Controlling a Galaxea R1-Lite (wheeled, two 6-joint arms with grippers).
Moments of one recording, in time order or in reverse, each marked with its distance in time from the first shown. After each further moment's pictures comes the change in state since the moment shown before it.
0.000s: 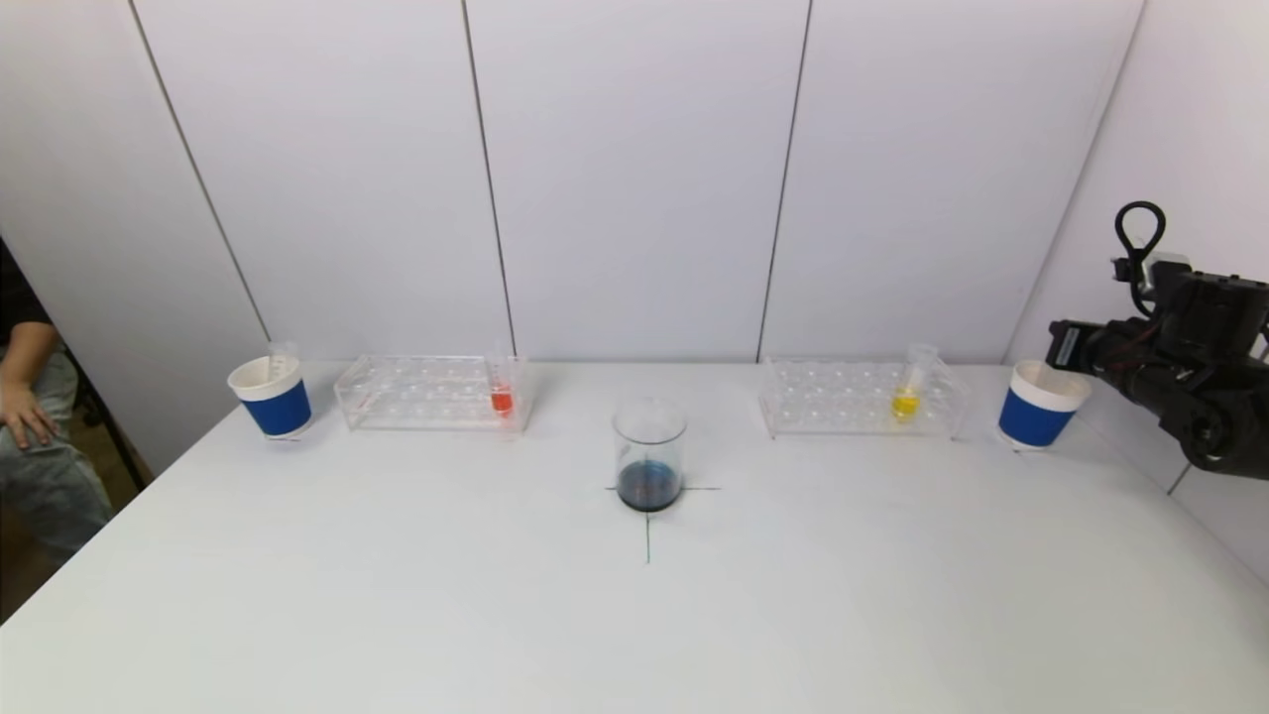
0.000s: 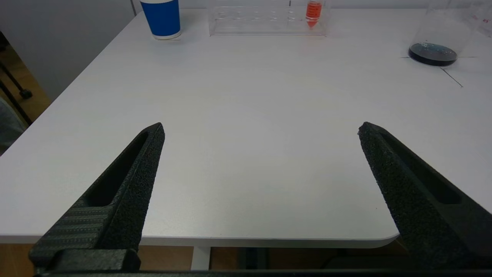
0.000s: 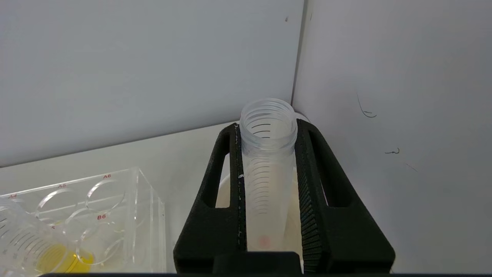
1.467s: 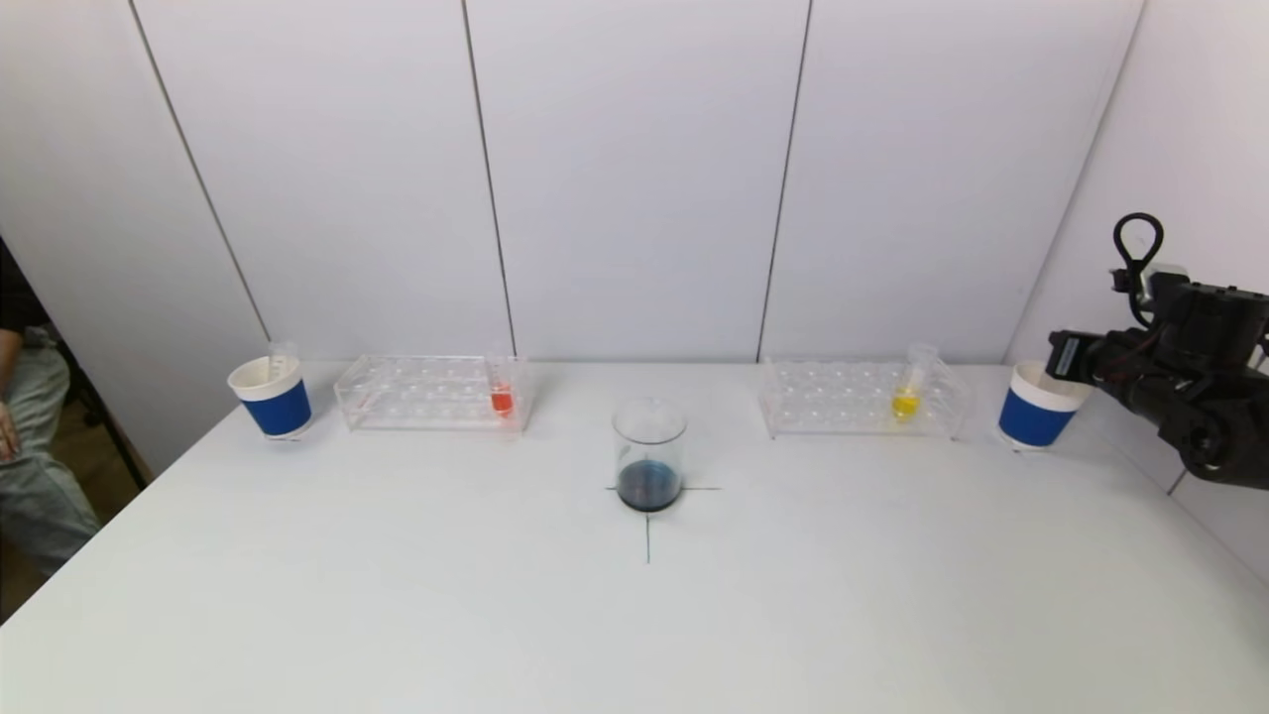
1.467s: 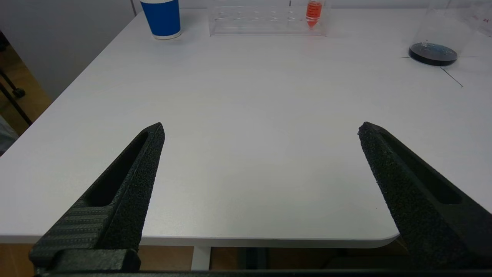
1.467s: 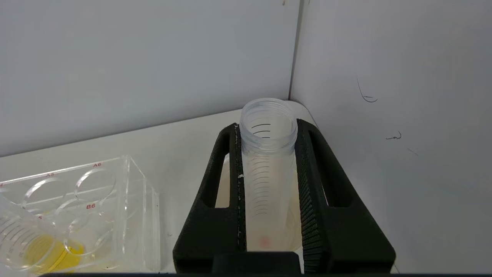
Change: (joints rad) left arm 0.001 0.000 0.000 0.000 0.000 0.000; right arm -0.006 0.011 0.024 -0.019 0.004 0.000
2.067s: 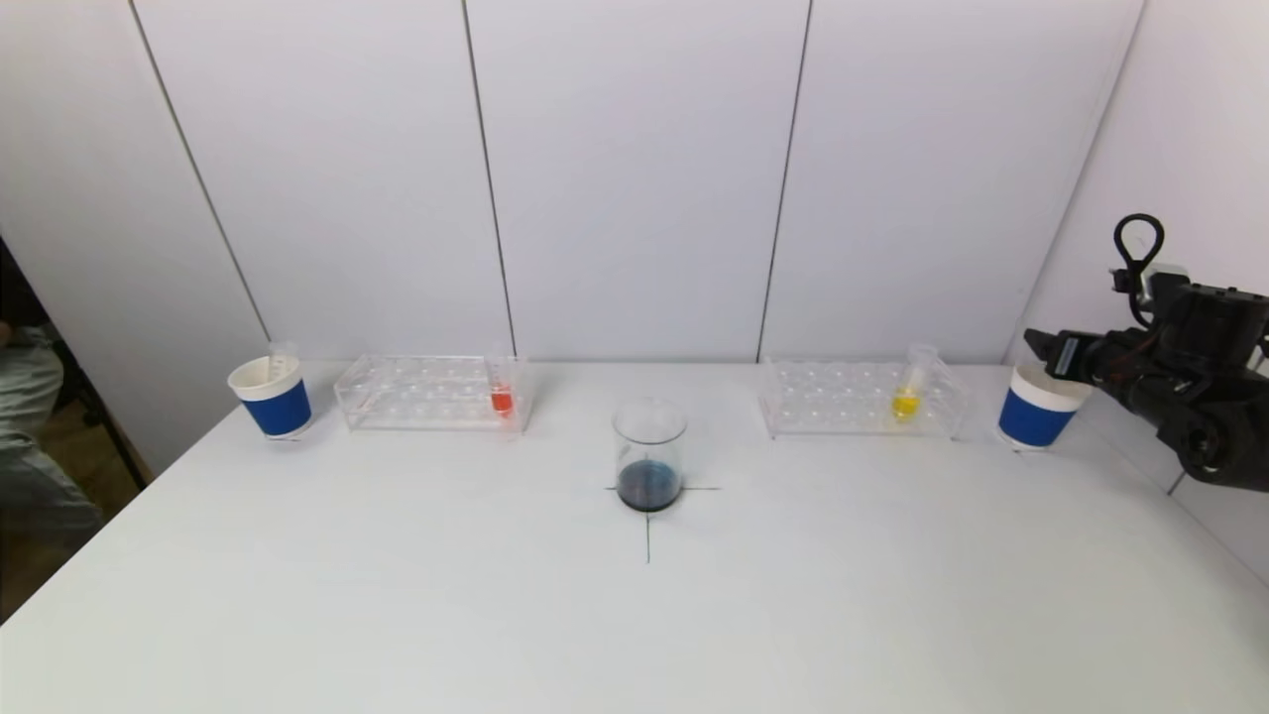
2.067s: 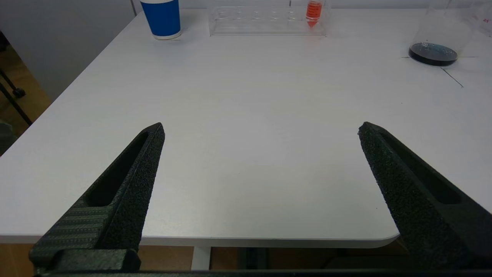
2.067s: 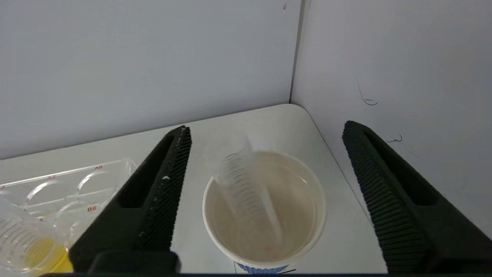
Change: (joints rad) left arm 0.000 0.000 0.000 0.000 -0.001 0.000; right arm 0.000 0.006 0.003 -0.017 0.002 0.001
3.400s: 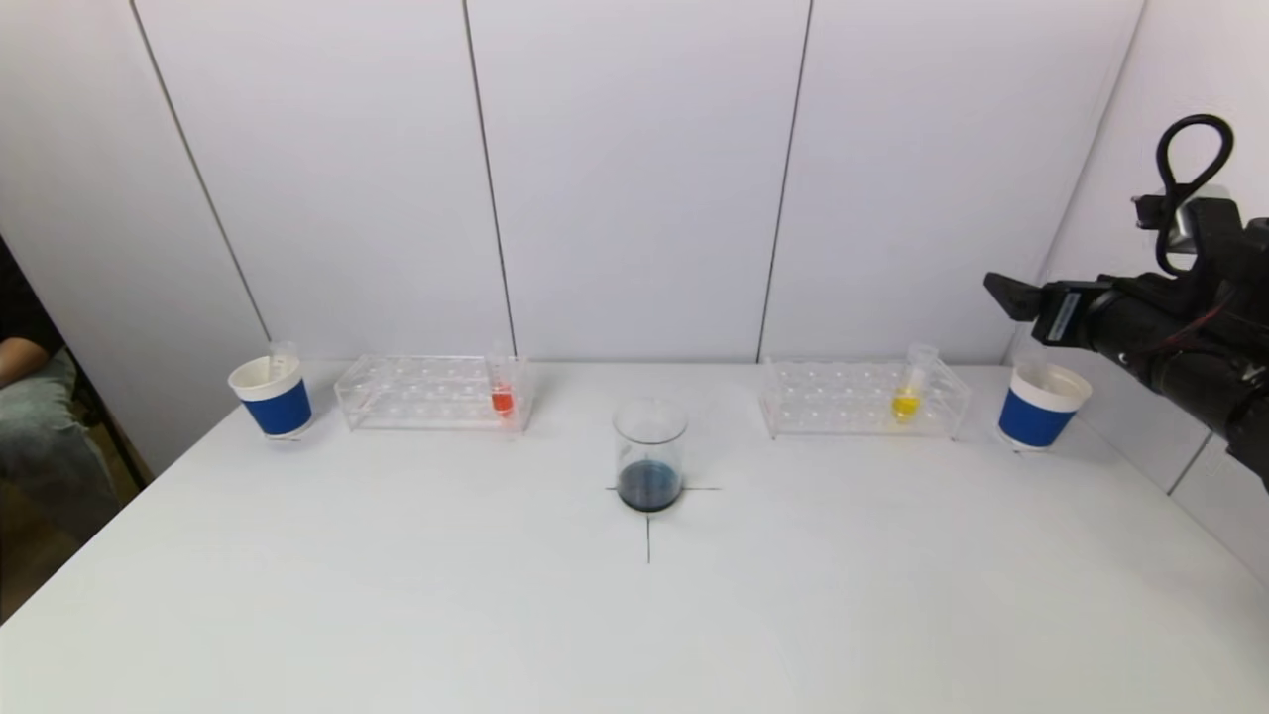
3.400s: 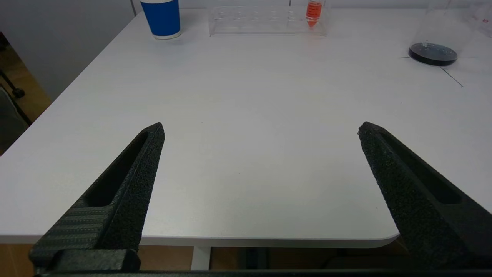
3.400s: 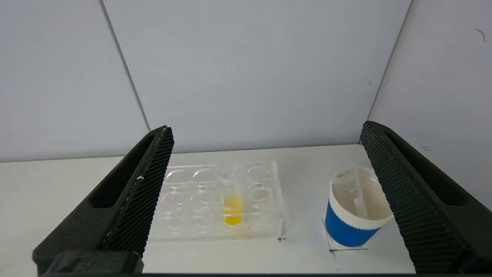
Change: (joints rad) left arm 0.000 0.000 0.000 0.000 0.000 0.000; right arm 0.248 -0.457 0.299 0.010 -0.062 0.001
